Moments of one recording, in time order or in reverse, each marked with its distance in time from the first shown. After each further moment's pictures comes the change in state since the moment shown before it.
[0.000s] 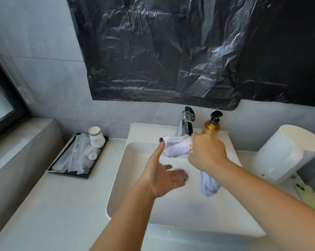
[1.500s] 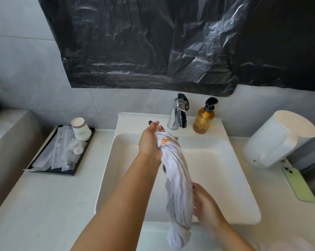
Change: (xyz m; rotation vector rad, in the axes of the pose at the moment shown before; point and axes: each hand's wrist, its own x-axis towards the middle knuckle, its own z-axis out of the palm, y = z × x) left_hand 0.060 0.046 0.027 -0.348 0.117 0.329; right_hand -0.108 0.015 0.129 1.833 -0.397 0.645
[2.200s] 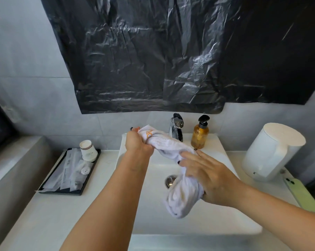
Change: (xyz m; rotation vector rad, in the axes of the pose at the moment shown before) left_hand -0.031 0.052 0.031 -0.083 0.109 0.107; right_hand -0.010 -0.117 -0.001 -1.617 -0.151 -1.737
